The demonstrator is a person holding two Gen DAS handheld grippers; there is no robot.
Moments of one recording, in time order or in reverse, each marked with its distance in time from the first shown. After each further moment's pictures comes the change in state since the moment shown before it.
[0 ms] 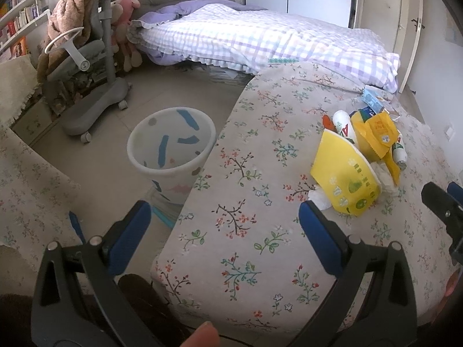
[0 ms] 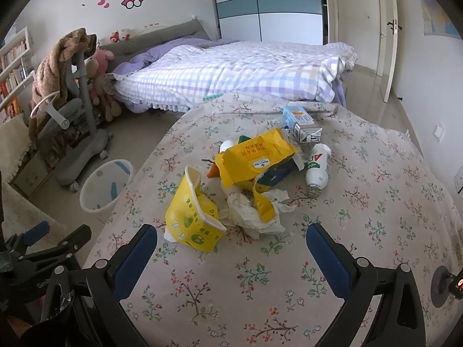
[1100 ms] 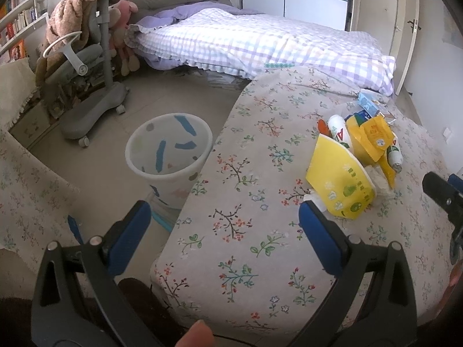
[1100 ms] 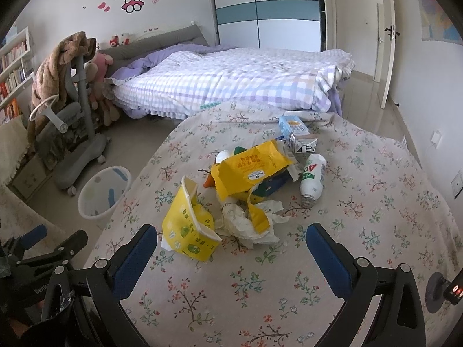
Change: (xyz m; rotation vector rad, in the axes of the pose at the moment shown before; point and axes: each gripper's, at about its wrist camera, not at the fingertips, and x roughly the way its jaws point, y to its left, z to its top) left arm -0.002 -0.005 0.002 0.013 -0.013 -0.013; right arm -0.008 -0.007 0.012 0.003 -0.028 -0.011
